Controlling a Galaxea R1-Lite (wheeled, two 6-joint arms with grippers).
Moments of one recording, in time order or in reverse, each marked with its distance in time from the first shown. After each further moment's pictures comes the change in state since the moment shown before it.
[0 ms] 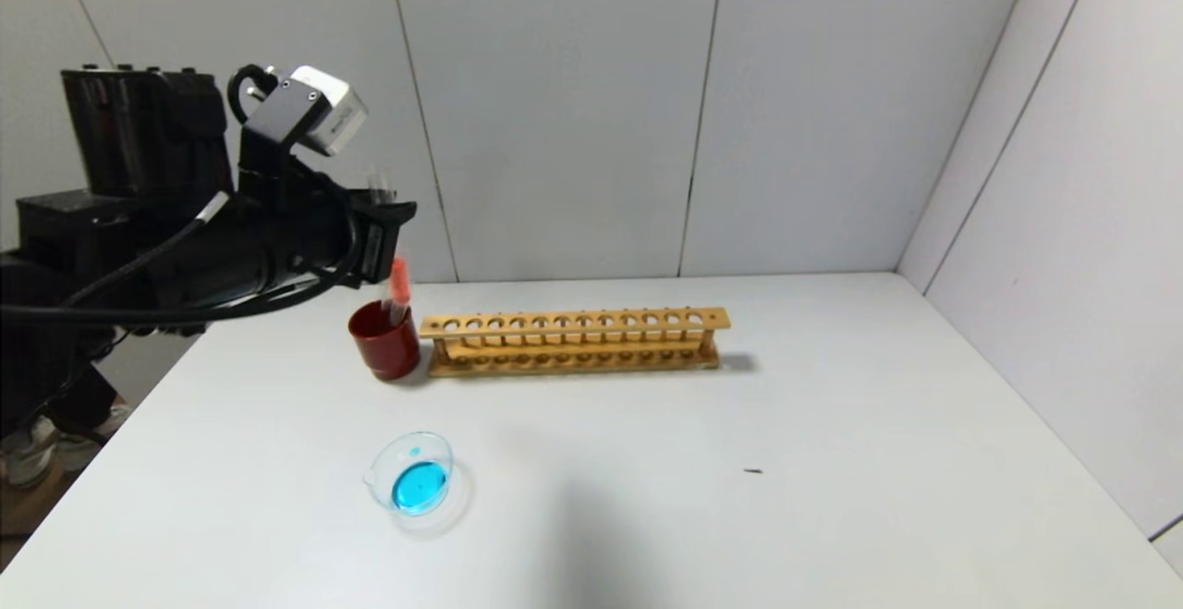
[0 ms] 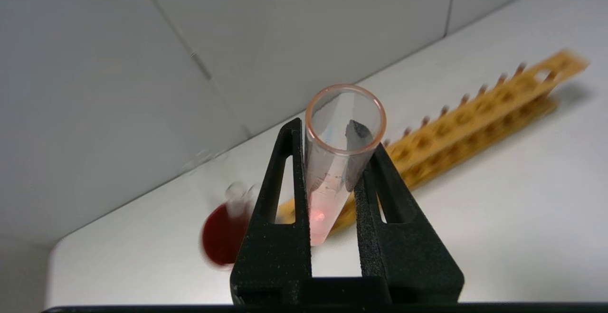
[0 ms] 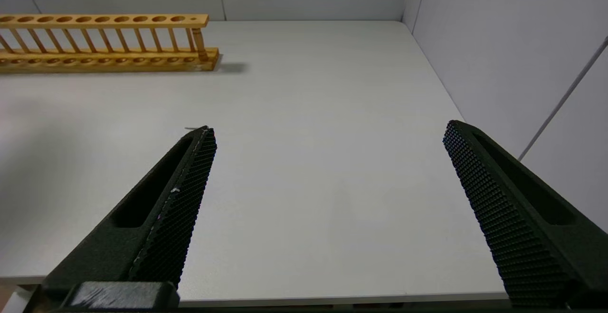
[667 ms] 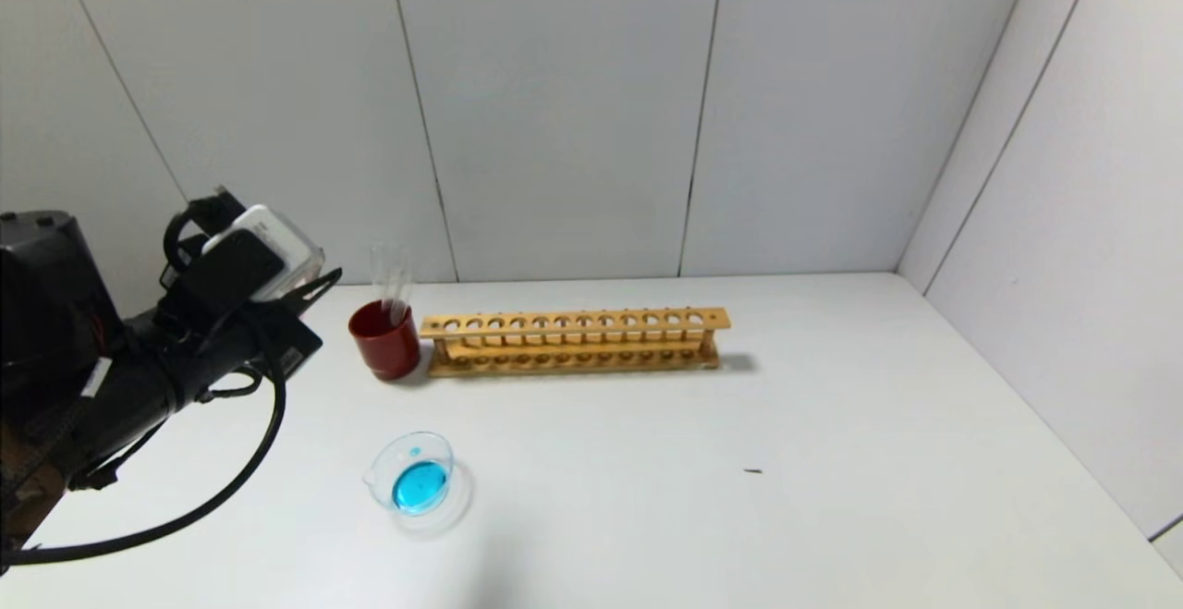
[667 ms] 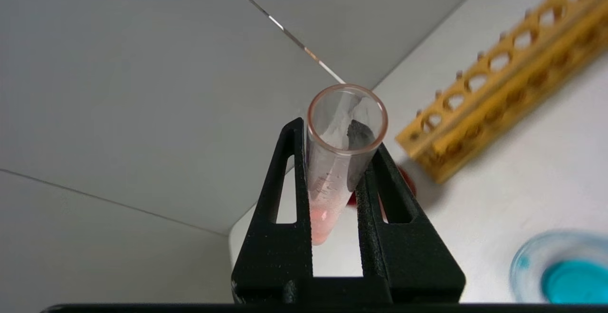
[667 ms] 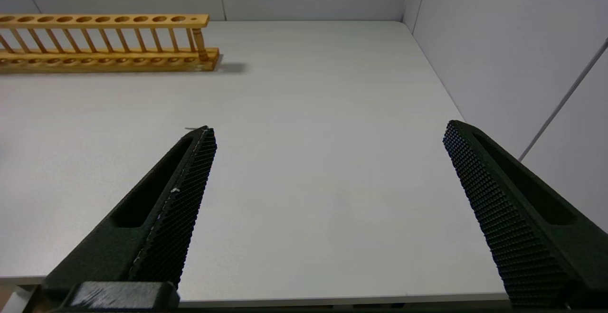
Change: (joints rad) left arm 0.101 -0.132 0.470 -0.434 -0.007 0.483; right arm 0.000 0.000 0.000 0.000 0.000 0.000
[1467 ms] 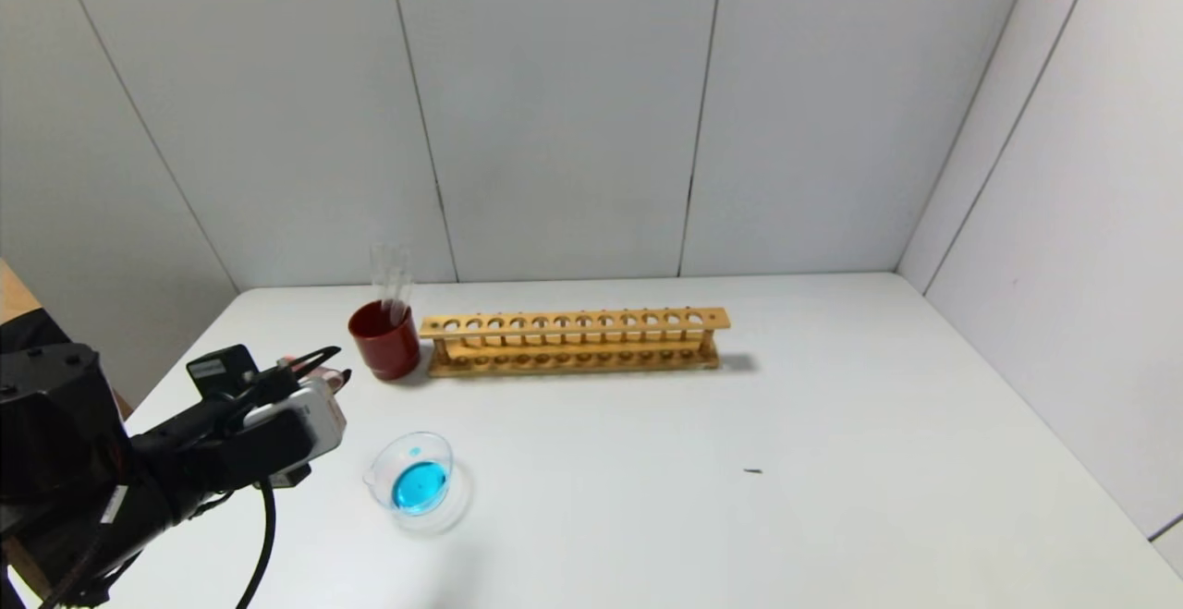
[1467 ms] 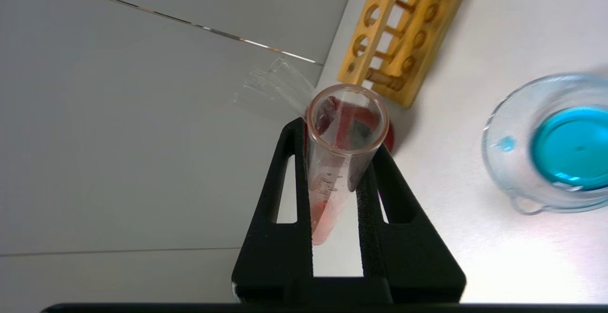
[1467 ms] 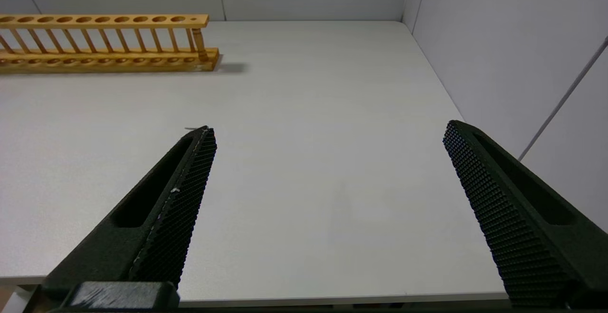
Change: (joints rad) left arm 0.054 0.101 0.329 -0.323 -0.161 0.381; right arm 0.000 0.000 0.000 0.000 0.000 0.000
